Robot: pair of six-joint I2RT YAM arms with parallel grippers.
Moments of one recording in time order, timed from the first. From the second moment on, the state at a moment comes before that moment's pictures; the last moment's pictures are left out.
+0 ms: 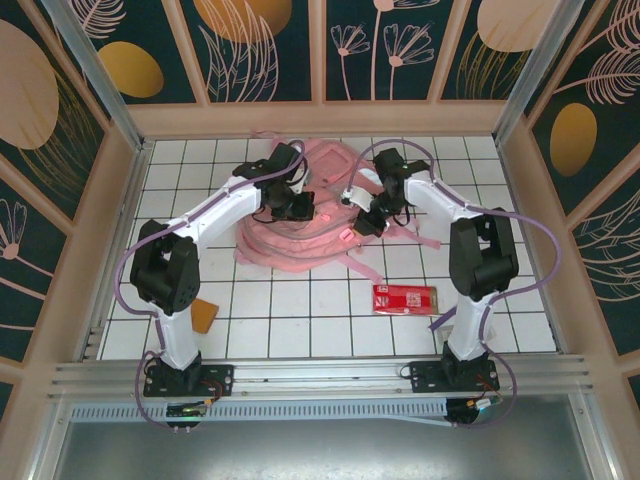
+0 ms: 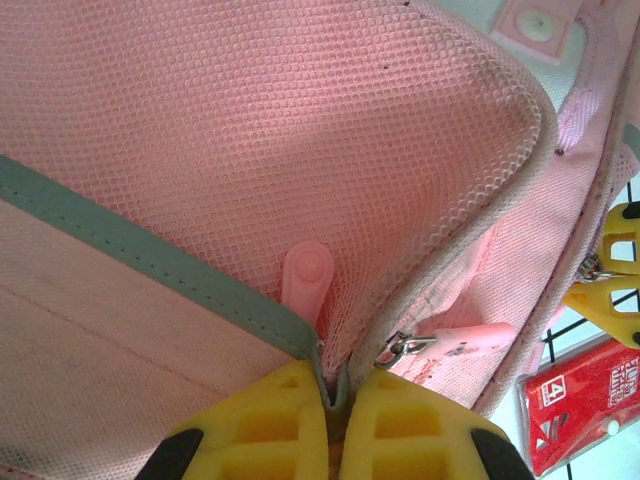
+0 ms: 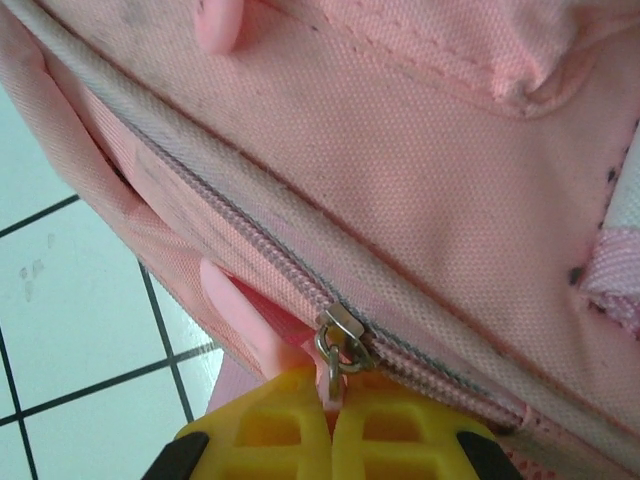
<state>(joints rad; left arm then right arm) -0.54 1.90 1.59 -0.80 0.26 -0.43 0.38 1.91 1.49 -0.95 -0.51 -0.79</state>
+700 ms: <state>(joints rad) -0.54 1.89 1.56 -0.77 0.27 -0.43 0.36 1.98 1.56 -1.14 -0.73 -0.79</state>
